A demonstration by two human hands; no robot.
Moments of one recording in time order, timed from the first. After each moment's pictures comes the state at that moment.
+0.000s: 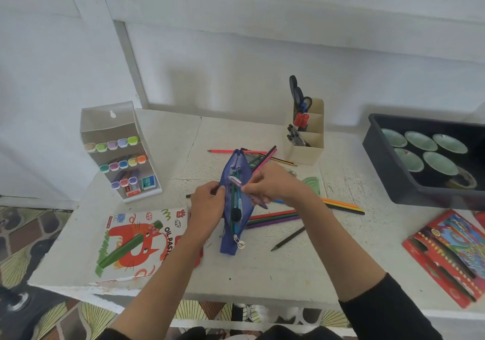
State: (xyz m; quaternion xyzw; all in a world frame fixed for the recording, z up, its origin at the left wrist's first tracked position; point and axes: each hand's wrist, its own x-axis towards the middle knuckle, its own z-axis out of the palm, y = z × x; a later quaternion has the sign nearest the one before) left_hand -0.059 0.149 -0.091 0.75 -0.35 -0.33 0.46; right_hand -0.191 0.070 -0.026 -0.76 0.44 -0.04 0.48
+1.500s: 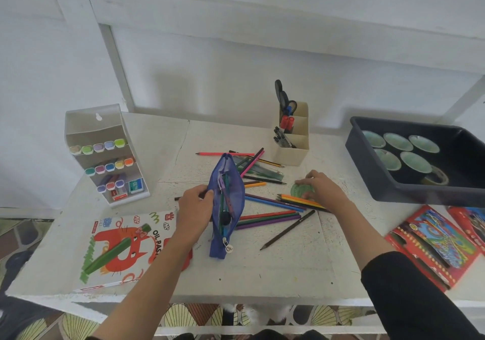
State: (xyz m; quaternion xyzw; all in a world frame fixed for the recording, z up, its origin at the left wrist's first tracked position) left_hand -0.060 0.154 -0.092 0.75 -0.36 -0.32 0.45; right_hand -0.331 -0.017 -0.118 -0.83 0.54 0.04 0.12
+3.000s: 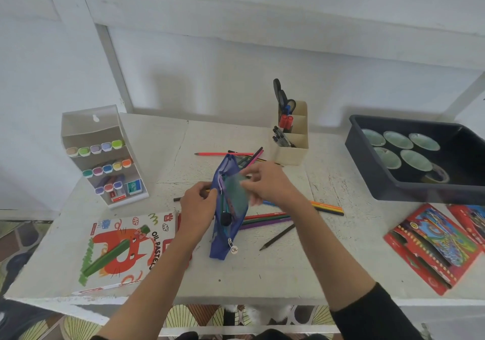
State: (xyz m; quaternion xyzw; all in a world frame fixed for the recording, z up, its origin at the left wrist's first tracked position) left_hand -0.063 0.147 -0.098 0.73 -0.35 -0.32 0.50; right_hand -0.204 0.079 -0.029 -0.71 0.48 -0.15 0.49
